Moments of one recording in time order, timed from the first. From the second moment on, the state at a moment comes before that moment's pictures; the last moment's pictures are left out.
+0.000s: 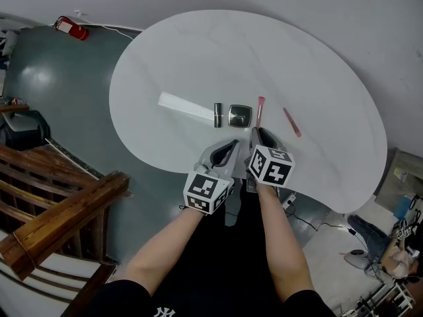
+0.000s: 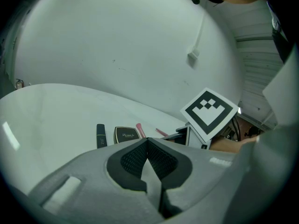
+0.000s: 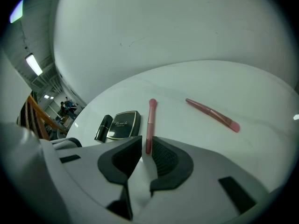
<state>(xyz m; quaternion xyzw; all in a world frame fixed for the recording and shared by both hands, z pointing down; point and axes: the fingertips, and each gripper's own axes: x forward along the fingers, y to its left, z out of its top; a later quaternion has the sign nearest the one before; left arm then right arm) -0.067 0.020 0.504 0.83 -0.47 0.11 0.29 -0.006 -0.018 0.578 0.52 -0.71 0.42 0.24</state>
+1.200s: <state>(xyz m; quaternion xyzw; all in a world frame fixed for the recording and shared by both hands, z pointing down) 0.037 -0.004 0.486 0.84 -0.45 0.12 0.28 0.093 -0.041 0.527 0.47 -0.79 0.24 0.31</state>
